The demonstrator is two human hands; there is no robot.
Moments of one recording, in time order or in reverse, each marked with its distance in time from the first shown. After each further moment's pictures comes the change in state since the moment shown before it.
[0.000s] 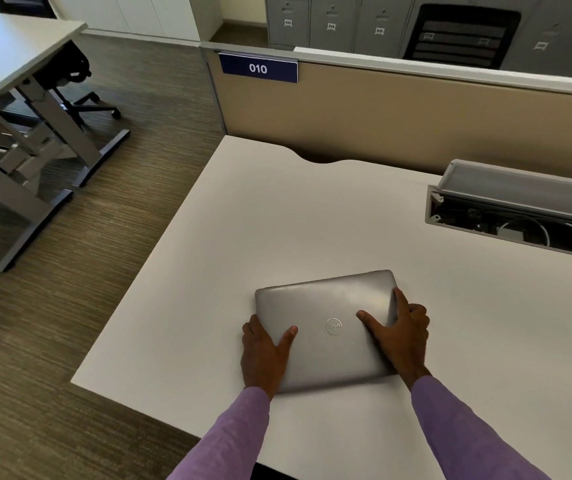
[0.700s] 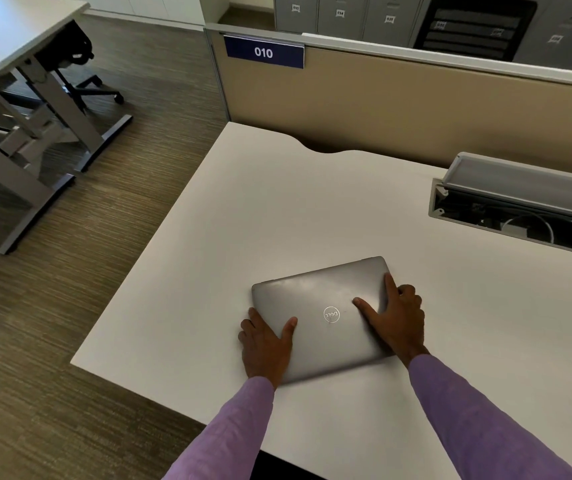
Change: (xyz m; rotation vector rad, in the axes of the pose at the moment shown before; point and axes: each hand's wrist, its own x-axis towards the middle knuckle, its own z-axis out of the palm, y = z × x) left_hand -0.009 0.005 0.011 0.120 0.018 -0.109; right_hand 0.021 0.001 0.004 -0.296 -0.048 -0.177
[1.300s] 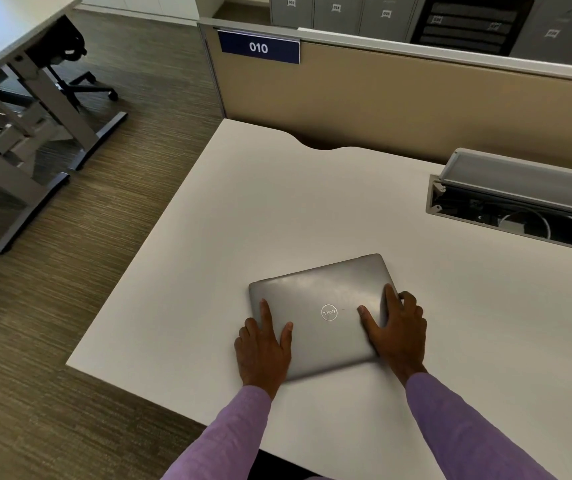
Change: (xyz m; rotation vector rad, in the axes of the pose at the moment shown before) left_hand -0.005 -0.014 0.006 0.435 0.105 0.250; right_hand -0.028 0.016 0.015 -0.052 0.142 -0.060
